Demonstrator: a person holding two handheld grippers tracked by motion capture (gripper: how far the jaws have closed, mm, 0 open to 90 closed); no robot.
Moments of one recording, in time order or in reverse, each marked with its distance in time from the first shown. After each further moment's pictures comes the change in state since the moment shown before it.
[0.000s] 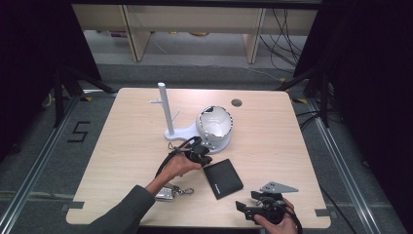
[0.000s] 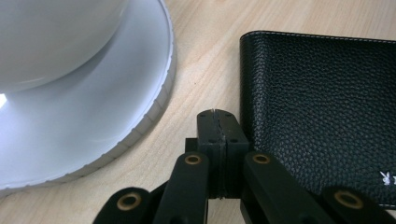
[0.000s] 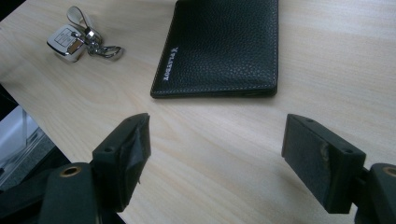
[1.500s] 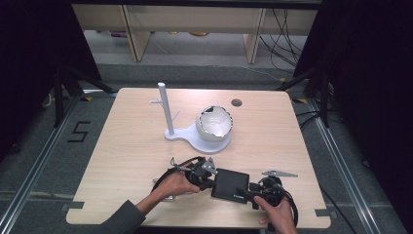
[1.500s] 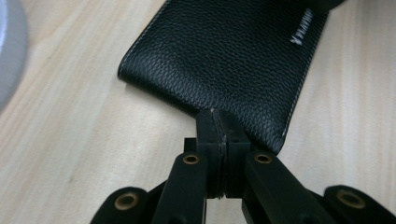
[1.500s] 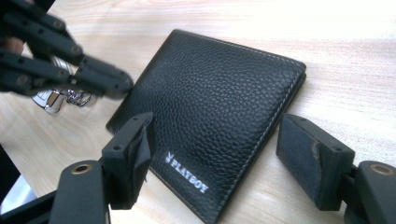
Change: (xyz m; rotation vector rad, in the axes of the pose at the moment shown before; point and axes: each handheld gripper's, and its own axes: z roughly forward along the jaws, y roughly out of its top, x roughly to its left) left arm -0.061 -0.021 -0.015 0.017 -0.166 0.102; right arm -0.030 0.021 0.023 0.006 0.036 0.241
